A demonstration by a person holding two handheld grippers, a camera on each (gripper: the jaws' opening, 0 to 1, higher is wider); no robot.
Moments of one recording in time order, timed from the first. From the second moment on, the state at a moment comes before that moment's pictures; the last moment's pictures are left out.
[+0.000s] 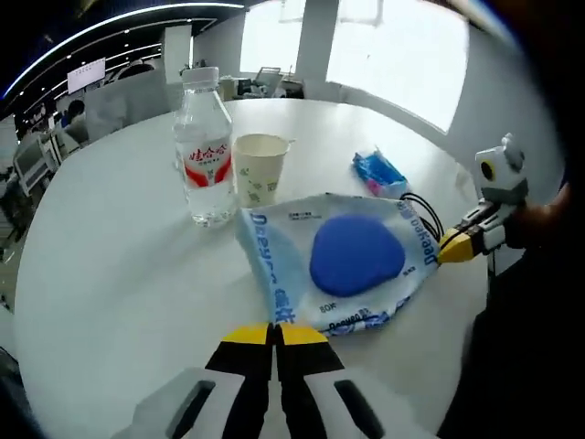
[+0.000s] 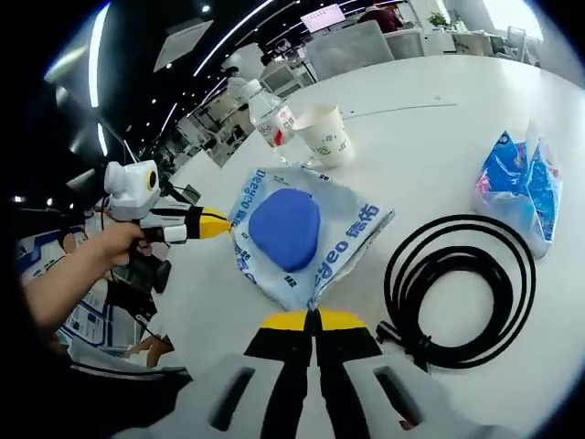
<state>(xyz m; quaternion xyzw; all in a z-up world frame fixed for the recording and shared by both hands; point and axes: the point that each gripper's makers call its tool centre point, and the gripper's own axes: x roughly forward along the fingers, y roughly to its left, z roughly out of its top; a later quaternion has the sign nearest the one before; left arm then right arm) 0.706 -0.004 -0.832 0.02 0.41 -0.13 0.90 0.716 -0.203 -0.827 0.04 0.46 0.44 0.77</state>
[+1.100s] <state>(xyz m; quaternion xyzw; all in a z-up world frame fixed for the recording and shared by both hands) 0.761 -0.063 -0.751 -0.07 0.33 -0.08 0.94 0.818 -0.260 -0.756 -0.01 0.39 0.41 0.82</state>
